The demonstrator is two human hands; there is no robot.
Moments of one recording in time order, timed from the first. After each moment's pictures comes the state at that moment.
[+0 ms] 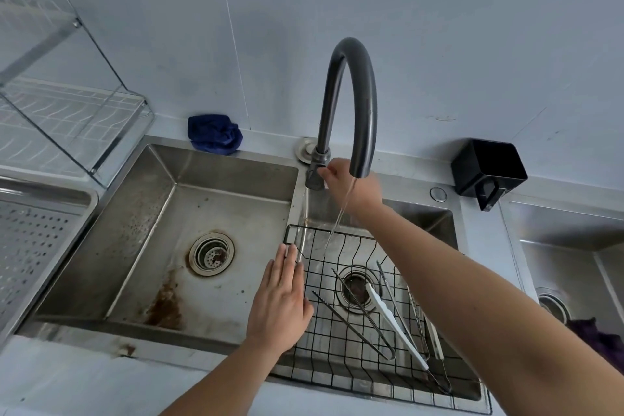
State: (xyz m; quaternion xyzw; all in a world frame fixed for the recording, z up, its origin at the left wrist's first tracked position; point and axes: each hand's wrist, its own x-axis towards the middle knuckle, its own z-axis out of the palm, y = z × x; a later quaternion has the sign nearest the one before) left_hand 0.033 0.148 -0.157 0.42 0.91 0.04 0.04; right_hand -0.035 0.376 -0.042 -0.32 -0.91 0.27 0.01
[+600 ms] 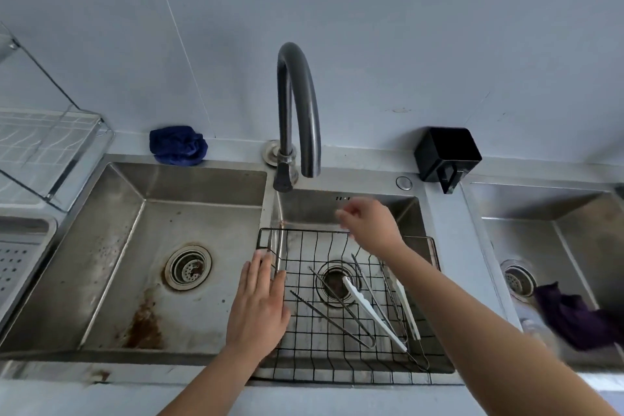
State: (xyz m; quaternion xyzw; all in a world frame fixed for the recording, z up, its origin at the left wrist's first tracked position) left_hand 0.037 0.143 -0.151 0.46 0.89 0.07 0.01; right_hand 0.084 0.395 -0.042 -0.34 -0.87 0.35 0.02
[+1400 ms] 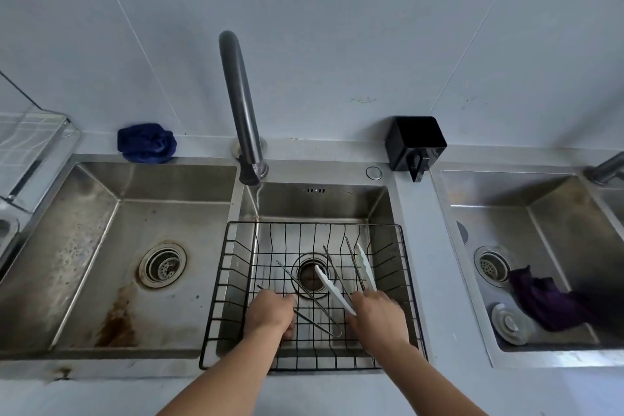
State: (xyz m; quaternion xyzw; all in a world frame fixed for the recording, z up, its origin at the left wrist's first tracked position) left_hand 0.098 0.218 -0.158 -0.03 0.87 0.28 0.40; right_hand 0.247 0.354 -0.146 -0.32 -0.93 0.12 -0.14
